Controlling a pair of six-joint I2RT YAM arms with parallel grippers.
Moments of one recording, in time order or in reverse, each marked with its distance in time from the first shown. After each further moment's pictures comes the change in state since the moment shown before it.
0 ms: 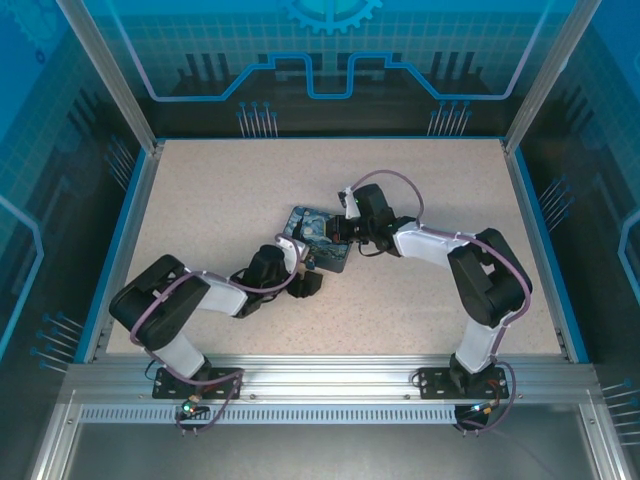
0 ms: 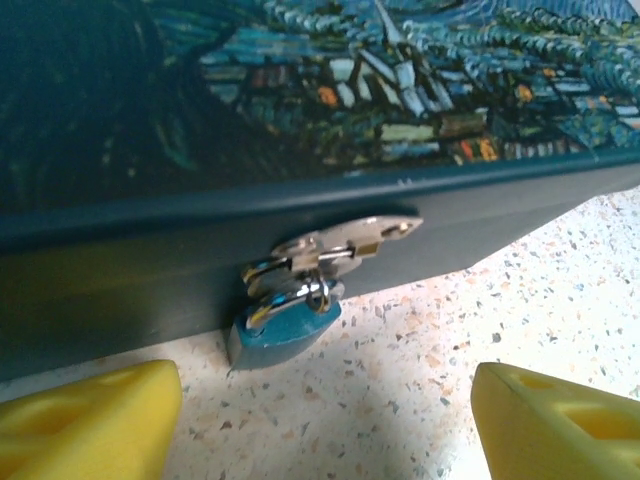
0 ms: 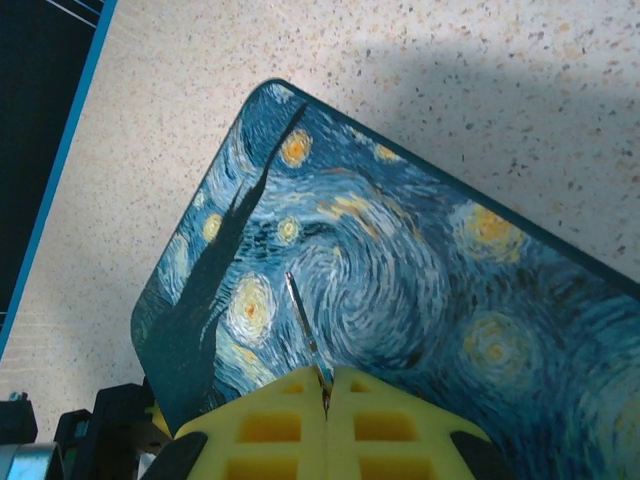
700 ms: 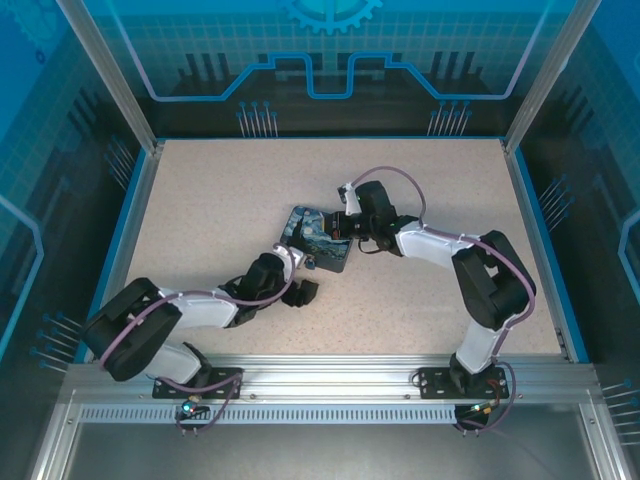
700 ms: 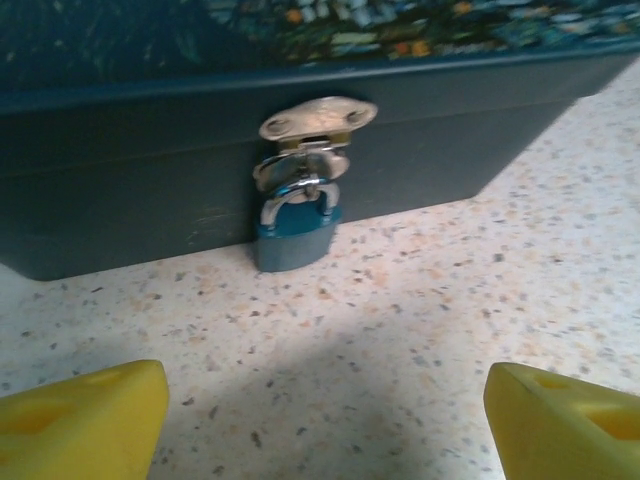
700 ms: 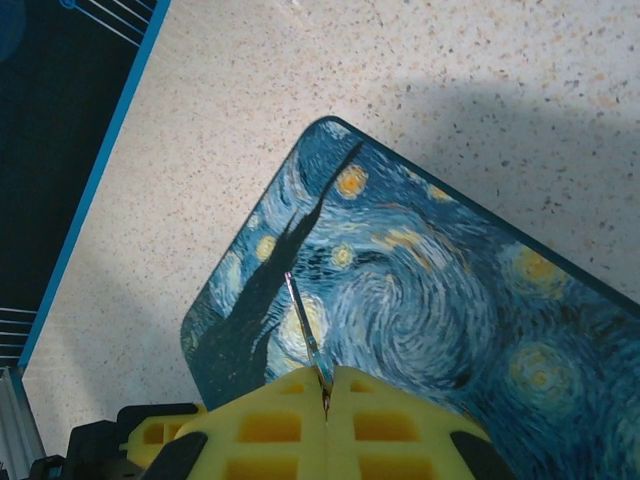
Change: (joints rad) left arm -0.081 -0.195 -0.049 -0.208 -0.183 0.048; right arm -0.004 -0.024 -0.001 0.039 -0.023 -0.004
